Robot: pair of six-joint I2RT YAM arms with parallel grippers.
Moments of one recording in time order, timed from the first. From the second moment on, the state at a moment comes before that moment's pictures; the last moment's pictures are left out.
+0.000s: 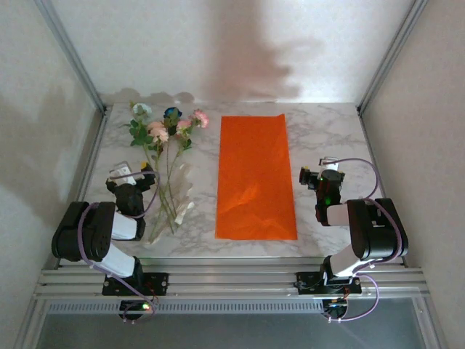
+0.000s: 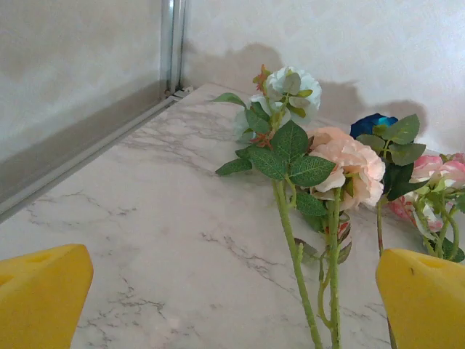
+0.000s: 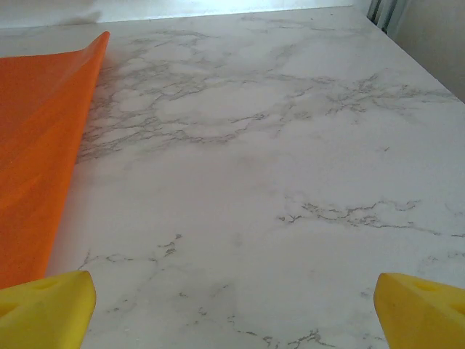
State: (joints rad) left arm 0.03 1.54 0.19 1.24 -0.30 -0.21; right arm 0.08 1.54 0.36 0.79 0.18 0.07
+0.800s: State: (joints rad) left arm 0.03 1.53 0.18 1.24 -0.32 -0.21; right arm 0.08 1.53 0.36 0.79 0.18 0.07
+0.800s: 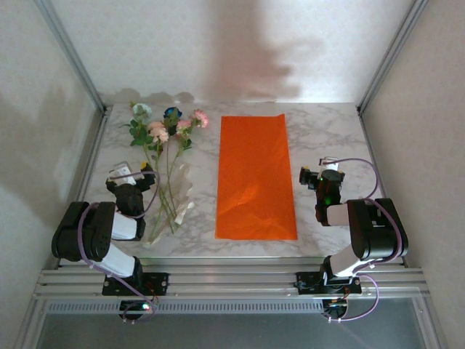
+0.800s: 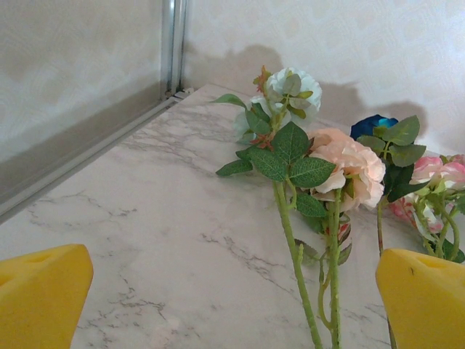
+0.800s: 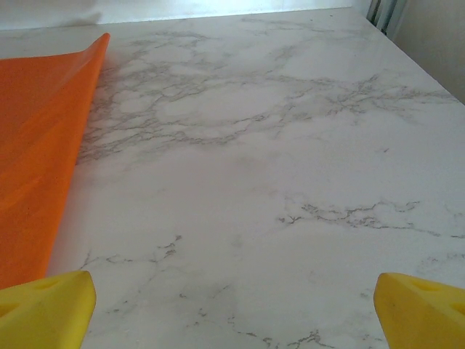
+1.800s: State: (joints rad) left arm -0.46 1.19 0.71 -0.25 0.10 -1.16; right arm 0.72 1.48 1.23 -0.84 0.15 0.62
